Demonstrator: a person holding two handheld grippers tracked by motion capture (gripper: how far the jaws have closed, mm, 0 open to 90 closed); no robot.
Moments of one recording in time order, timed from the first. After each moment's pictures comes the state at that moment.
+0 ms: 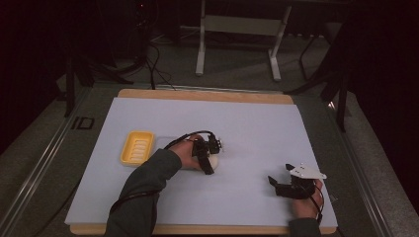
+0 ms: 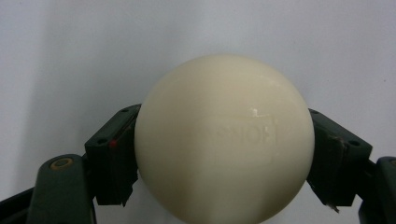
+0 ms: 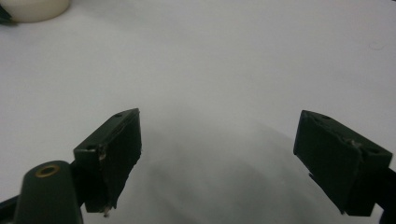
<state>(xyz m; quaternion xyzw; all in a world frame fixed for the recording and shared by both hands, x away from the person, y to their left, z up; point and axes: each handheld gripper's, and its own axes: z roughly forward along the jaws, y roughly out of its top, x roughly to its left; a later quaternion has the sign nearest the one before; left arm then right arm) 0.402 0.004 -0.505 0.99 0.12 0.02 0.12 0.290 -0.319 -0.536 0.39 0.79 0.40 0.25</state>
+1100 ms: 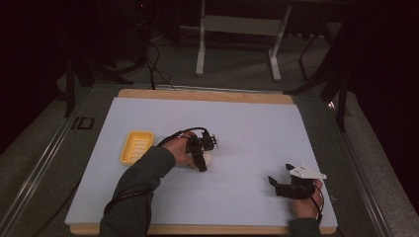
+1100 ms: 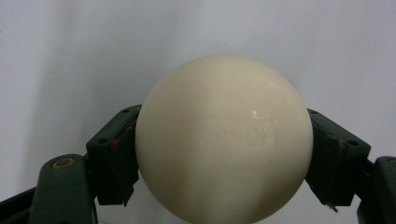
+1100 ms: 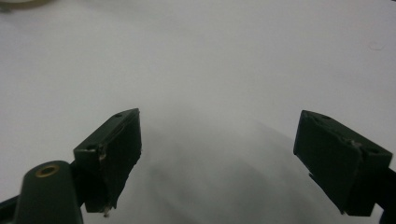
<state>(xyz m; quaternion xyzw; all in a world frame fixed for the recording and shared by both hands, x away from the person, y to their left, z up) 0.404 0.021 -0.494 0.98 0.15 0.02 0.09 0.290 -0.319 -0.536 0.39 0.79 0.40 0.25</state>
